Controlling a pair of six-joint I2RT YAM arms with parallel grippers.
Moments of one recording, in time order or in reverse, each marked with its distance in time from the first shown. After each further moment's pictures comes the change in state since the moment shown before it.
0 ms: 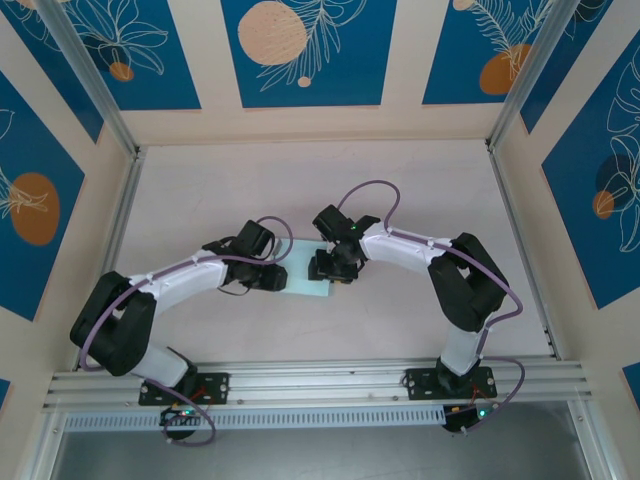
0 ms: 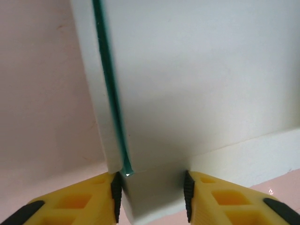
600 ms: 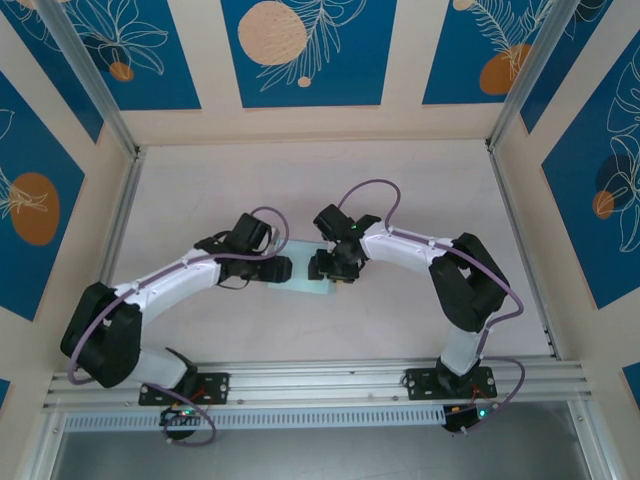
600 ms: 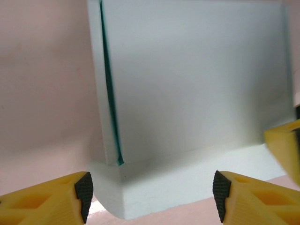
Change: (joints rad) left arm 0.005 -0.079 0.058 -0.029 -0.041 -0.022; right arm -0.009 -0.010 0.005 -0.018 0.008 -0.016
